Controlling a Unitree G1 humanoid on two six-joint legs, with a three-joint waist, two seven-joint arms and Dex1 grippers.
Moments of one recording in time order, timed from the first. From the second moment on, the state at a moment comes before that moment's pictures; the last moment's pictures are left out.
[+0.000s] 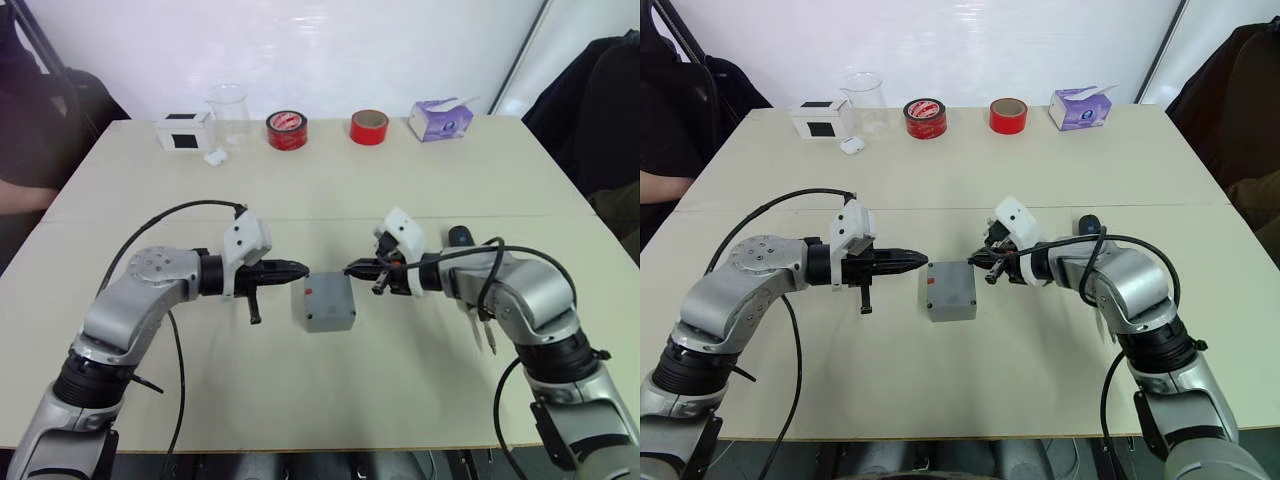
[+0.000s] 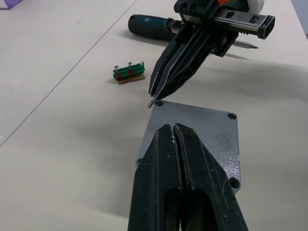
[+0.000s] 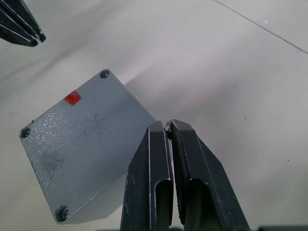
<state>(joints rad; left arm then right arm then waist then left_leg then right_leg) -0.44 0.67 -0.11 -0.33 -0.47 0.62 -0.98 -0.61 -0.60 0.18 -0.31 0.52 1.11 0.66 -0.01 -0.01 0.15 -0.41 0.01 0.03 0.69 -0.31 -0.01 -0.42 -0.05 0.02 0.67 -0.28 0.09</state>
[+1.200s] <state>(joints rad) -0.42 0.67 -0.14 -0.35 -0.46 0.60 -0.97 -0.84 -0.76 0.41 -0.21 0.43 1.05 0.96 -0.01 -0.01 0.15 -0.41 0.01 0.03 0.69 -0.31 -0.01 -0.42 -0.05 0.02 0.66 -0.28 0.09</state>
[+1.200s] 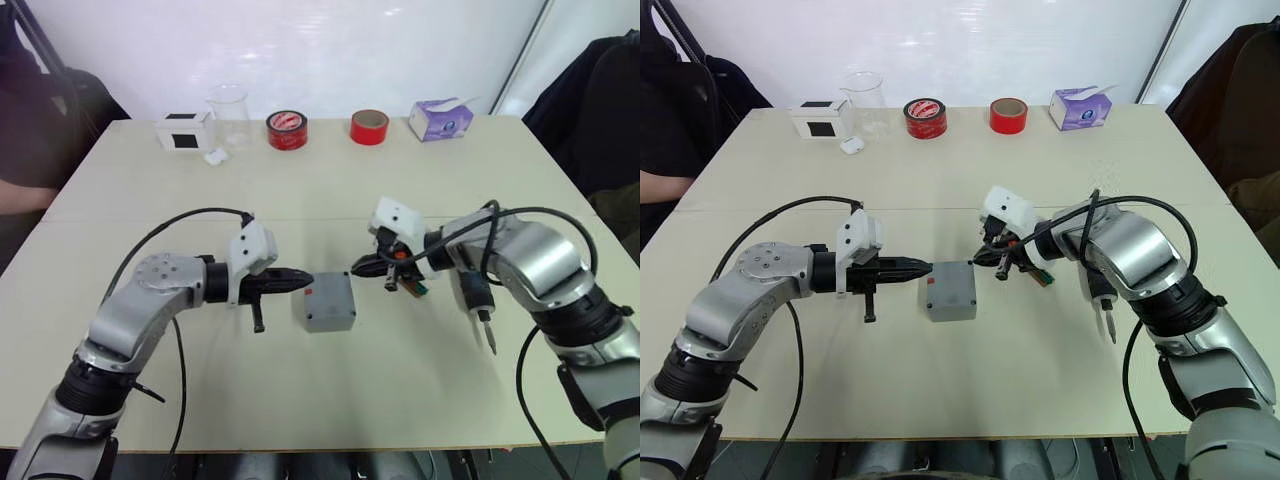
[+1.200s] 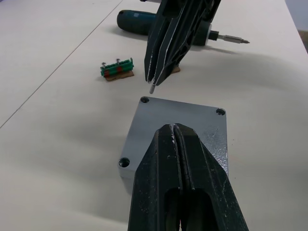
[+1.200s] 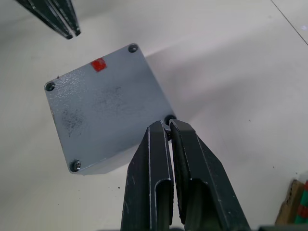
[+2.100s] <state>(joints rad) -0.40 0.67 -0.14 -0.36 -0.46 0.60 -0.94 -0.91 -0.72 0.46 -0.11 0.32 0.95 1.09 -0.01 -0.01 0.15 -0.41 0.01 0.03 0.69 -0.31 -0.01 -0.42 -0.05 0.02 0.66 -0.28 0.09</state>
